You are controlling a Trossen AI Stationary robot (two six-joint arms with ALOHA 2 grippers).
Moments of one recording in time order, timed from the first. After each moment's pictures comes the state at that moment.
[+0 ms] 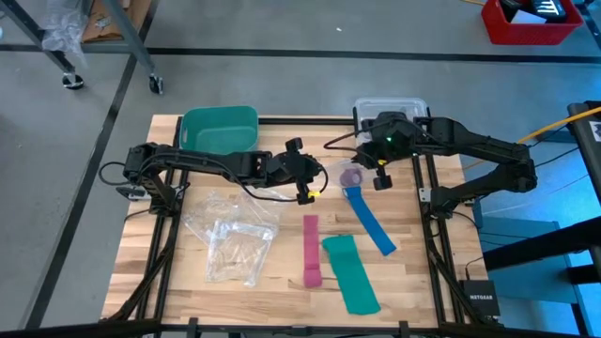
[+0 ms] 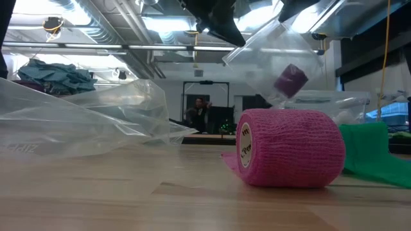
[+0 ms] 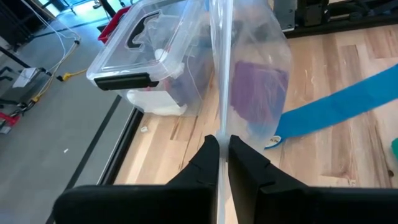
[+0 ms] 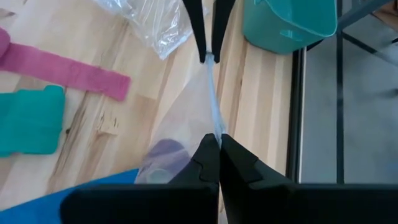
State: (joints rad) left arm 0.01 1.70 1.44 -0.30 -0.43 0.15; right arm -0.16 1.23 1.43 -1.04 0.02 -0.50
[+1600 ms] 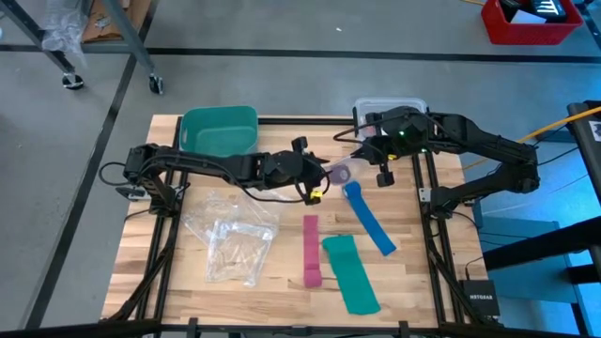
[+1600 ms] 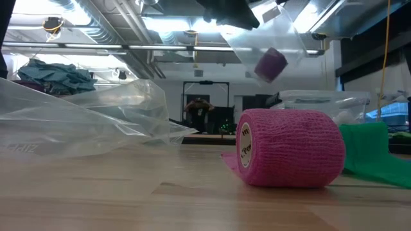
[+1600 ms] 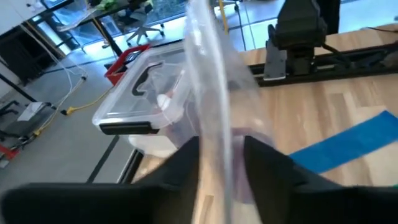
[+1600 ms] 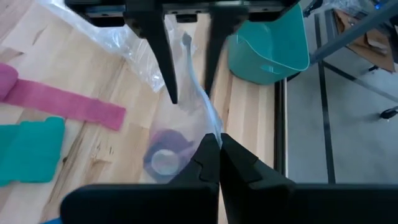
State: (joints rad) left arm -0.02 1.71 1.44 -0.10 -0.43 0.22; right arm -0.16 1.21 1.49 -0.99 -0.02 -0.51
